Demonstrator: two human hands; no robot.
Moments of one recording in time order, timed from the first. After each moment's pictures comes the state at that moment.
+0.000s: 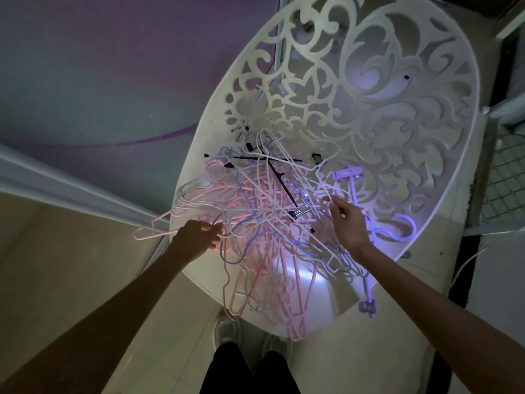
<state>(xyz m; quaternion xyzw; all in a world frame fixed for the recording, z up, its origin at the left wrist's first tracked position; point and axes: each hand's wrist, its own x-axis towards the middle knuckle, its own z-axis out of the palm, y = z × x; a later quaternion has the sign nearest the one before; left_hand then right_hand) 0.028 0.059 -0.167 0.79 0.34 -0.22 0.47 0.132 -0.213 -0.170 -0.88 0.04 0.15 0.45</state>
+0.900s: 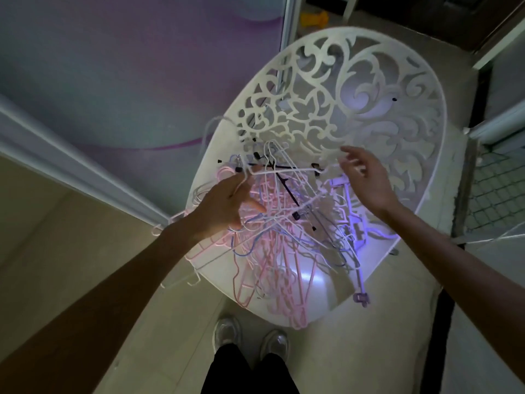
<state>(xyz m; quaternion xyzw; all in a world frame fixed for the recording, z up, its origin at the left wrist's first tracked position) 0.050 0.038 -0.051 0.80 0.10 -0.14 0.58 0.173 -0.211 -0.073 -0.90 -0.11 0.04 0.43</state>
